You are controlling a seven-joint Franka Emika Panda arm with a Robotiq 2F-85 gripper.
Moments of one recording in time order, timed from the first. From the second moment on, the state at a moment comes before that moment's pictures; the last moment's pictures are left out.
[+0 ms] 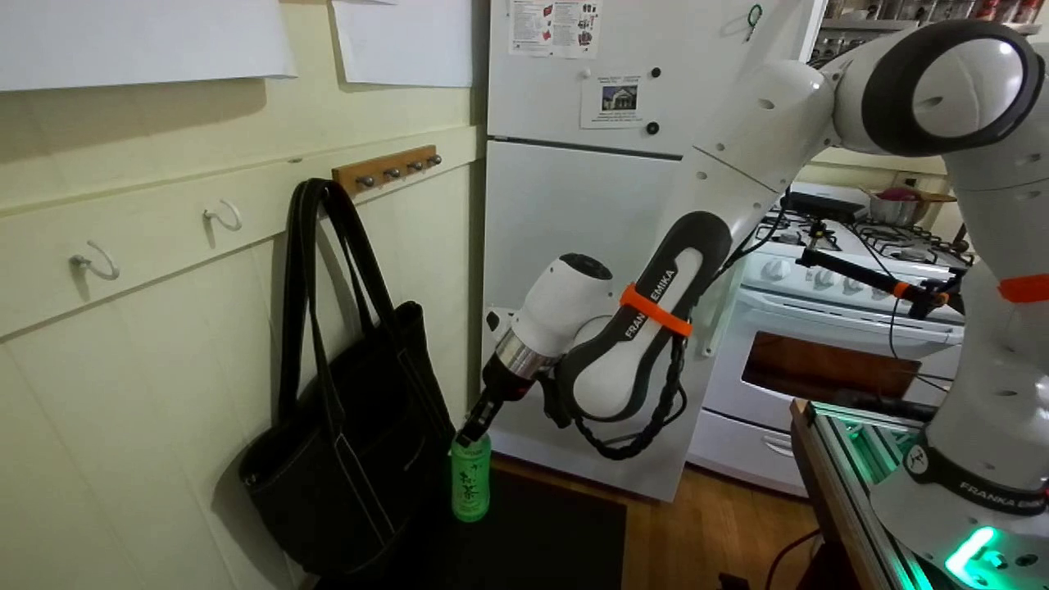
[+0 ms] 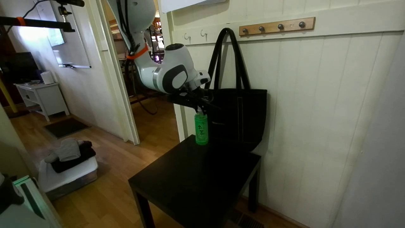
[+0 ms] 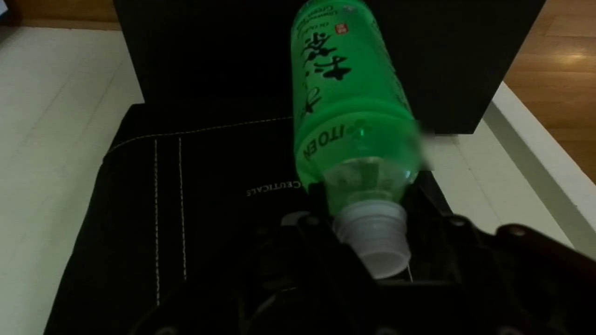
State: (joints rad) arm -0.02 0.62 0.10 -2.11 0.08 3.22 -0.08
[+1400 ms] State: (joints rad) arm -0.01 0.82 0.11 -2.21 0.06 3.52 0.06
